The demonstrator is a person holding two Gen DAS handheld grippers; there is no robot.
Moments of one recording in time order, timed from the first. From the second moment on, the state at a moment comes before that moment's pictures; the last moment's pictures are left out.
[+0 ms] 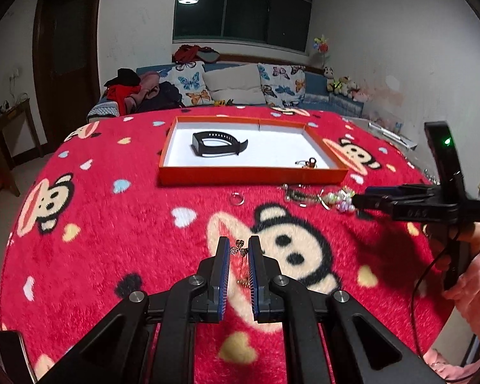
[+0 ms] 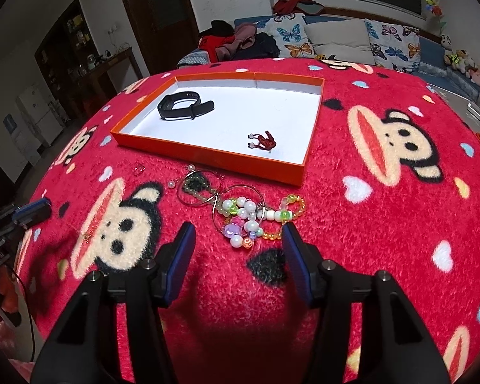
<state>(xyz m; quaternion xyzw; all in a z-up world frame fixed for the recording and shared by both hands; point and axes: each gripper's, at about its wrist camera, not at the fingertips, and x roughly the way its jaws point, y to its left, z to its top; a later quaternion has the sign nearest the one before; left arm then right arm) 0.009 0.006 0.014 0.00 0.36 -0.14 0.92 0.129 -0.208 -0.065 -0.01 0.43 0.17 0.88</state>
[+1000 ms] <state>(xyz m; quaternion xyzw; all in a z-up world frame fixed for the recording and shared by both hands) 0.012 0.016 0.017 -0.01 0.35 -0.14 0.93 0.126 -0.199 -0.070 -0.03 0.44 0.17 0.88</state>
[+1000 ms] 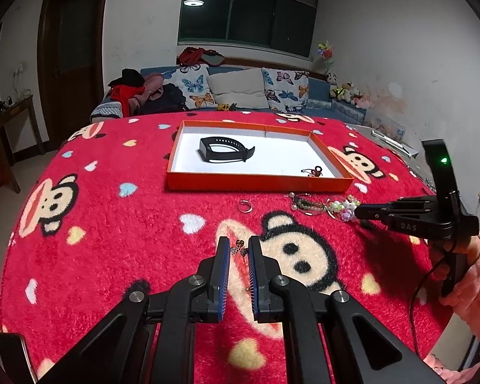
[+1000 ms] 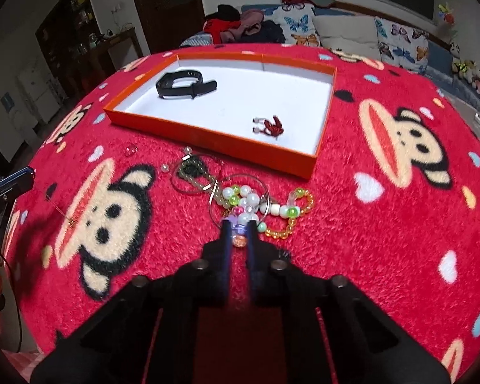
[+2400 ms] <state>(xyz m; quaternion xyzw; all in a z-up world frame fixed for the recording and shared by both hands) 0.171 -0.006 0.188 0.06 0.21 -0.17 0.96 0.212 -0.210 0.080 -0.02 0.29 0.20 0.93</state>
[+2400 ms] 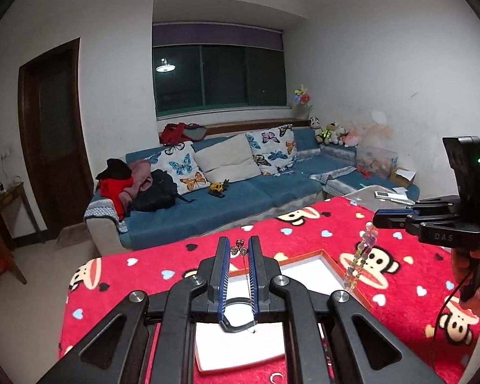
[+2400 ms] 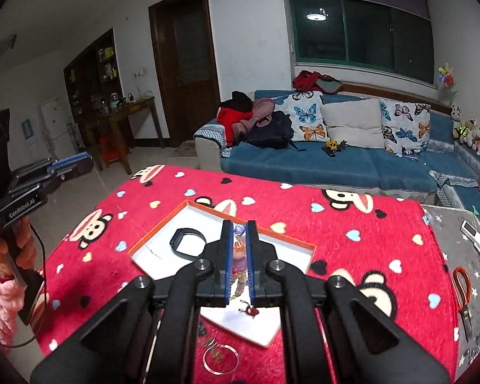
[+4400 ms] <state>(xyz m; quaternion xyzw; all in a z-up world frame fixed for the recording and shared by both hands) 0.225 0.004 -0.012 0.06 0.41 -0.12 0.90 0.234 -0.203 -0.016 -0.06 0.38 0.15 0.91</state>
